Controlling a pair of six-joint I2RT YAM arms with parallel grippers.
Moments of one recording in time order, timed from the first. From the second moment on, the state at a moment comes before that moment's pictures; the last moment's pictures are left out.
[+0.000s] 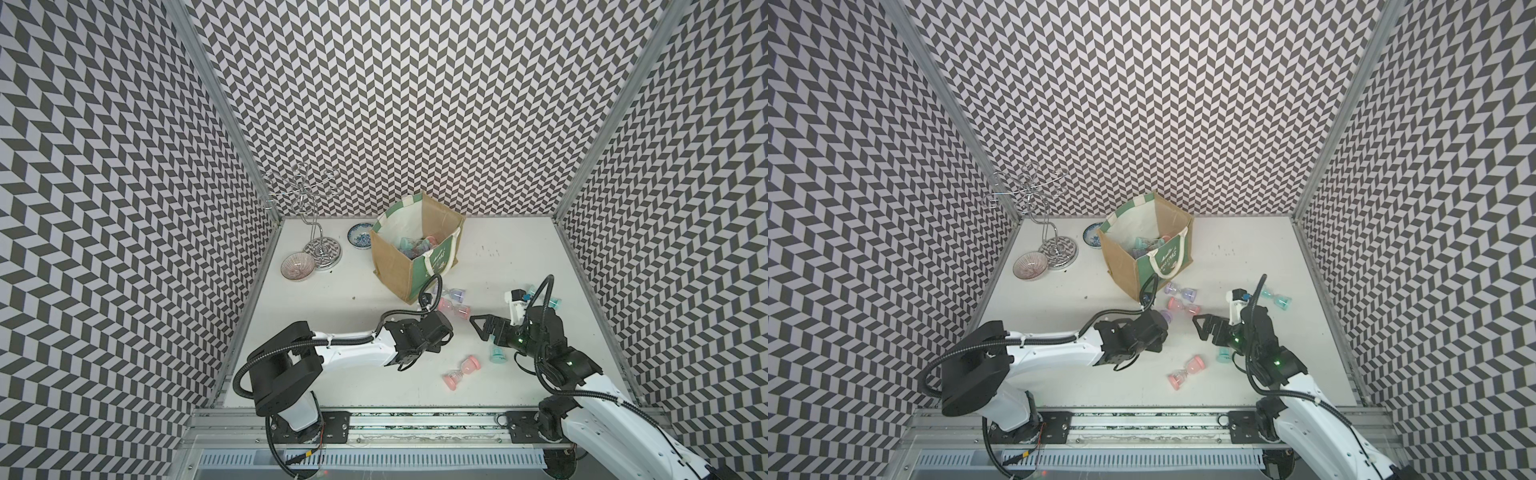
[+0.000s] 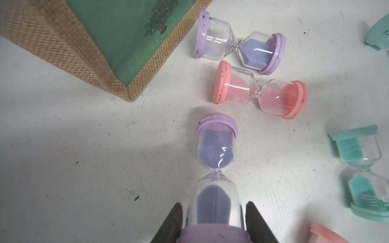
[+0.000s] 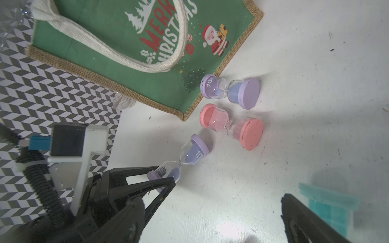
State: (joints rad) left arm -1.11 1.59 0.91 -0.26 -0.37 -0.78; right arm 0.39 0.70 0.35 -0.21 -0.29 0.64
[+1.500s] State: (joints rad) left arm -0.87 1.35 1.35 -0.39 -0.35 -0.43; right arm 0.39 0.81 0.51 0.07 -0.46 0.67
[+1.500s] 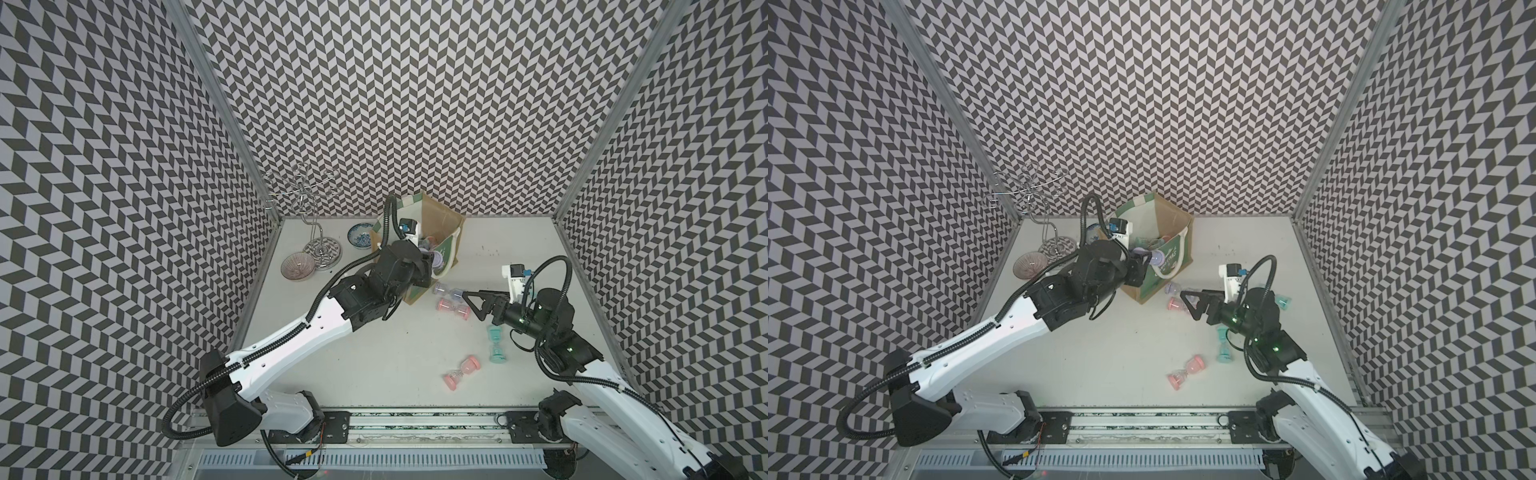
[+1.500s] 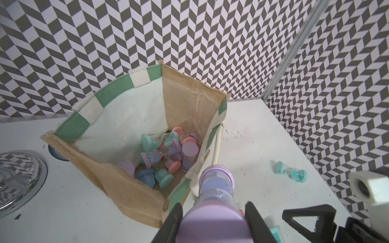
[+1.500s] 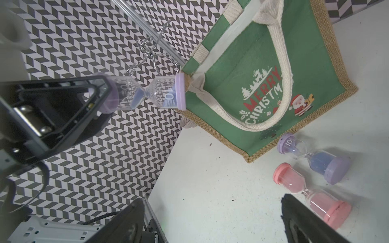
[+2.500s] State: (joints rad) left arm -0.50 1.87 1.56 -0.08 0.03 -0.66; right arm 0.38 1.00 0.55 0.22 -0.46 0.68
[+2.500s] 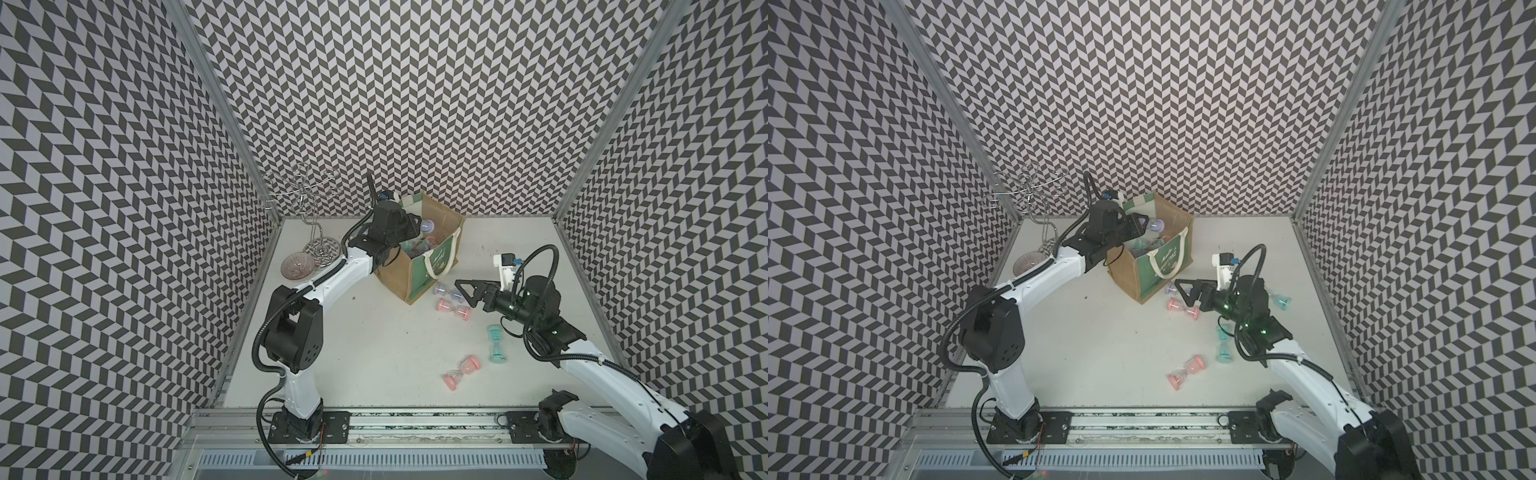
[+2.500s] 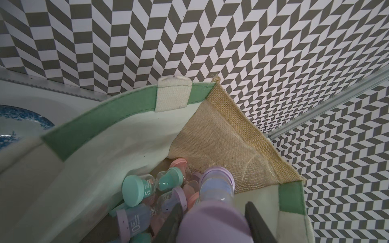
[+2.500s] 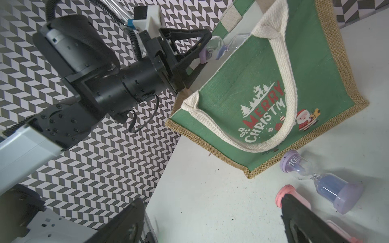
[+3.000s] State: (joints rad) left arm -0.49 2.09 1.72 -0.14 0.04 -0.65; right arm 0.38 1.00 0.55 0.22 -0.46 0.67
